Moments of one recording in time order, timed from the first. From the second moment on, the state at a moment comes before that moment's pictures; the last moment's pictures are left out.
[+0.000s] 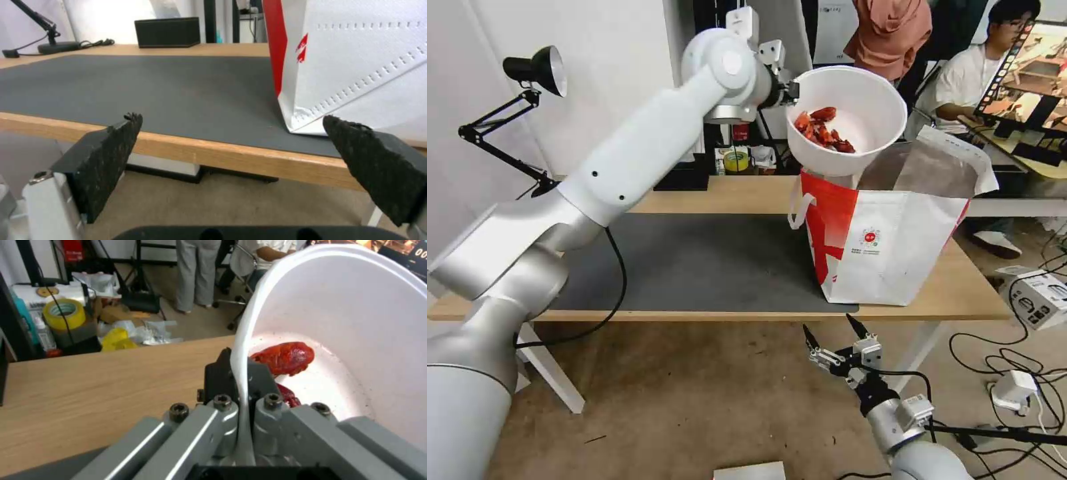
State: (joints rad) left arm -0.36 -1.33 0.46 -1.25 -1.68 0.64 -0.64; right arm -1.54 0.90 0.19 2.07 0.45 0.18 0.23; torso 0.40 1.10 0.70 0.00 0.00
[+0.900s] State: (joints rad) left arm -0.29 -1.38 0.57 -1.27 -1.44 0.46 -0.56; right arm -1.54 0.90 0.19 2.07 0.45 0.18 0.23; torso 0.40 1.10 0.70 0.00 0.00
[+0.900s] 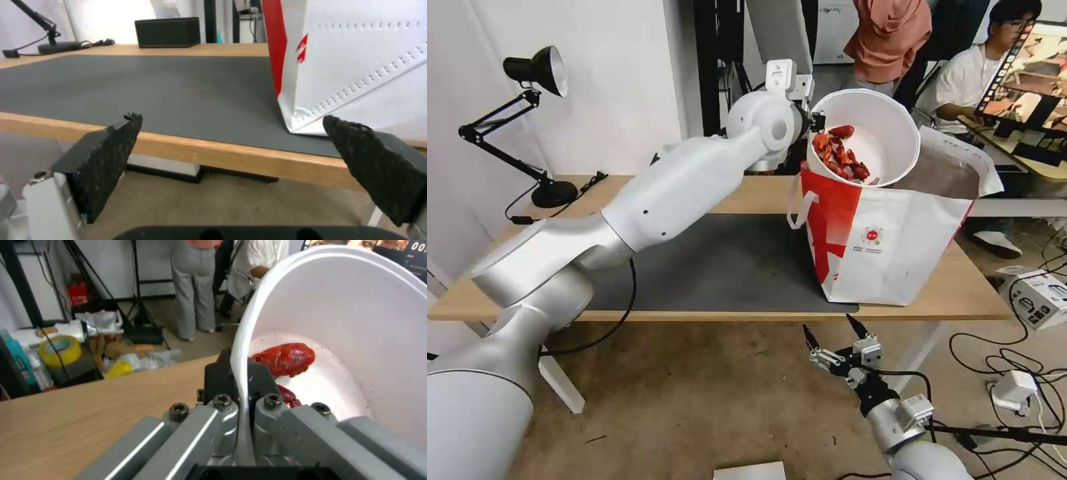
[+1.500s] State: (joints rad) left arm -0.28 -1.33 0.65 -1.37 -1.37 0.41 -0.50; right arm -1.54 0.90 0.19 2.07 0.45 0.18 0.23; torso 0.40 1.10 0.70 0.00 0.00
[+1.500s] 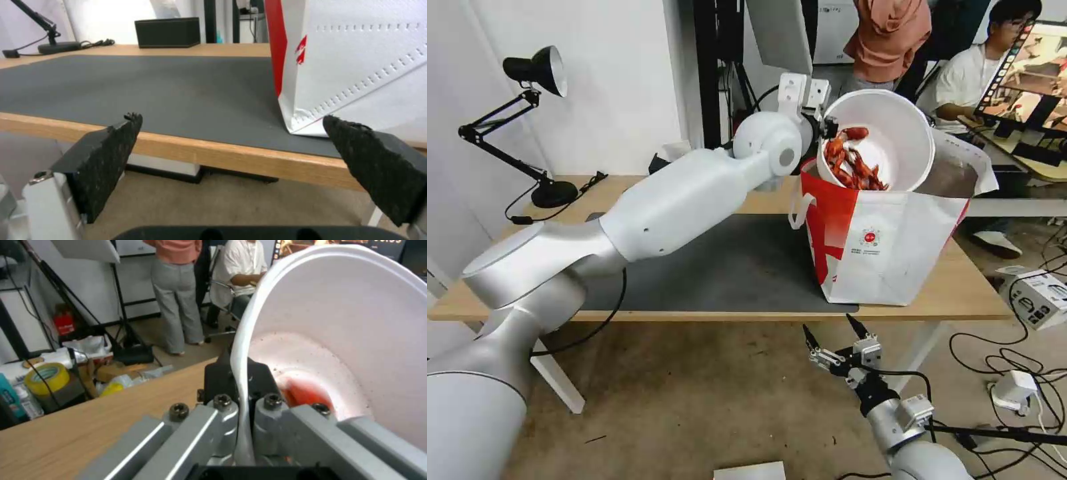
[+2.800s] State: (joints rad) left arm -0.24 -1.20 0.59 -1.48 -1.46 0.58 -0.39; right arm -1.54 0.90 0.19 2.07 0.45 0.18 0.23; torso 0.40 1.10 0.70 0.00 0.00
